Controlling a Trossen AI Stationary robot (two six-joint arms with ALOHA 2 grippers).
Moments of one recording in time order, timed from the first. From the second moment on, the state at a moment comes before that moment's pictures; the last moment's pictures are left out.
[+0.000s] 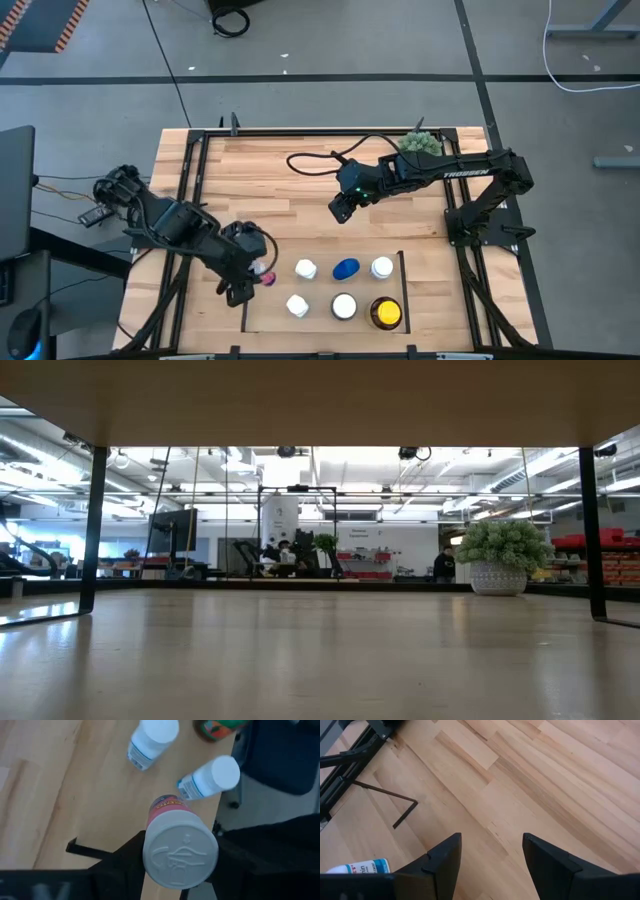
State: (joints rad) left arm -0.57 1.52 1.78 -1.29 -0.11 -0.88; right arm 0.06 1.62 1.62 -0.97 0.16 0.86
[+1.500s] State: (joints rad) left arm -0.66 1.81 2.03 -1.49 -0.06 -0.88; right arm 0.16 1.62 1.62 -0.97 0.25 0.89
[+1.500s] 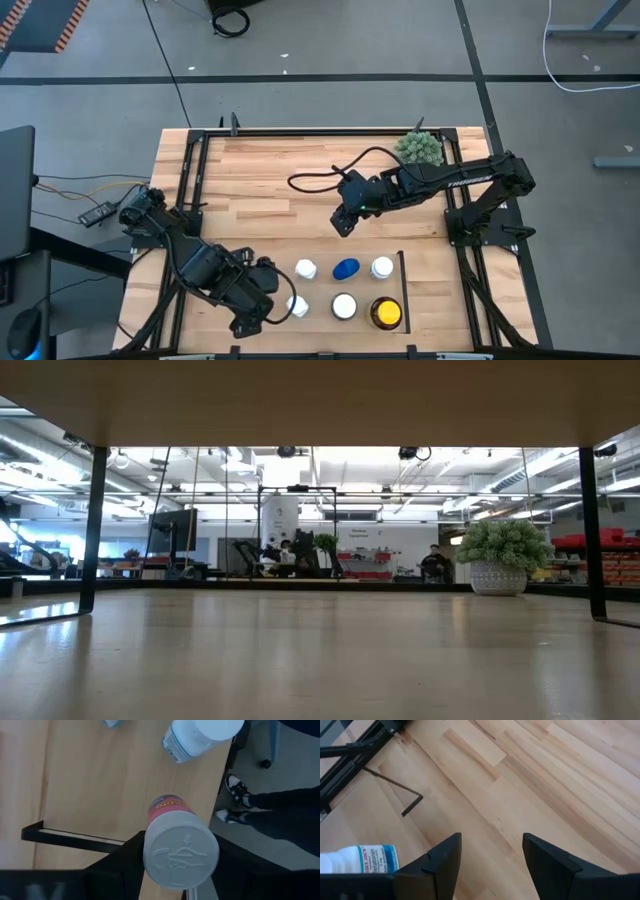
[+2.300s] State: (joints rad) left arm -0.62 1.81 2.03 -1.45 -0.05 -0.80; right arm 0.16 1.62 1.62 -0.97 0.30 1.05
